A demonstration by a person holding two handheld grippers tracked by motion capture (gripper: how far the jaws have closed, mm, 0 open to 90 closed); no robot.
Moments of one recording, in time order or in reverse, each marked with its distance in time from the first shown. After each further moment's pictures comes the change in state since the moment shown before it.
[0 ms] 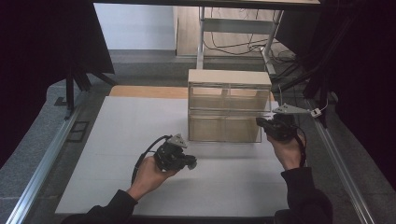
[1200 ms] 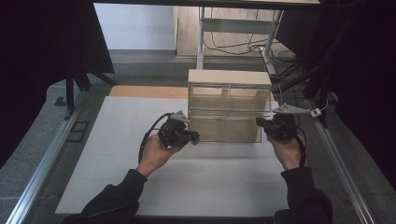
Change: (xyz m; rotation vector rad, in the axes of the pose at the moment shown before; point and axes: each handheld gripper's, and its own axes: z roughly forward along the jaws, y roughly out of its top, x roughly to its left) left arm 0.037 0.047 -0.001 -0.083 0.073 -0.012; right arm 0.000 0.000 0.001 -0.001 0.005 0.005
